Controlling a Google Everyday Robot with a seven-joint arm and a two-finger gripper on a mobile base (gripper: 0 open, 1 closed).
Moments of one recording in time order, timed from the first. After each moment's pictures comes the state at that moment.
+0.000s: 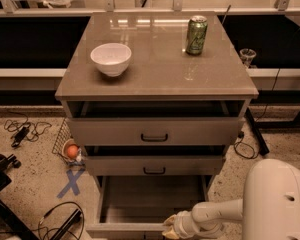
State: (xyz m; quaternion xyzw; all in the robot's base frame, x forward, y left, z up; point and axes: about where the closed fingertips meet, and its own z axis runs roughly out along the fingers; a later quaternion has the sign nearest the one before) arm 0.431 -0.088 0.187 -0.53 0.80 0.18 0.22
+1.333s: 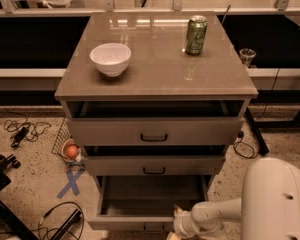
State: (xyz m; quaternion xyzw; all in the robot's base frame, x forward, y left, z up) arm 0.429 -0.084 0.188 -0.54 0.80 0.18 0.21
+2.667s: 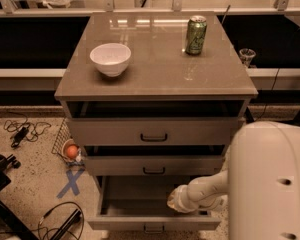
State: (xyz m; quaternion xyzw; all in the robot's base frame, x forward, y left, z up) arm 0.497 -0.095 0.307 -0.61 0.76 0.06 0.23
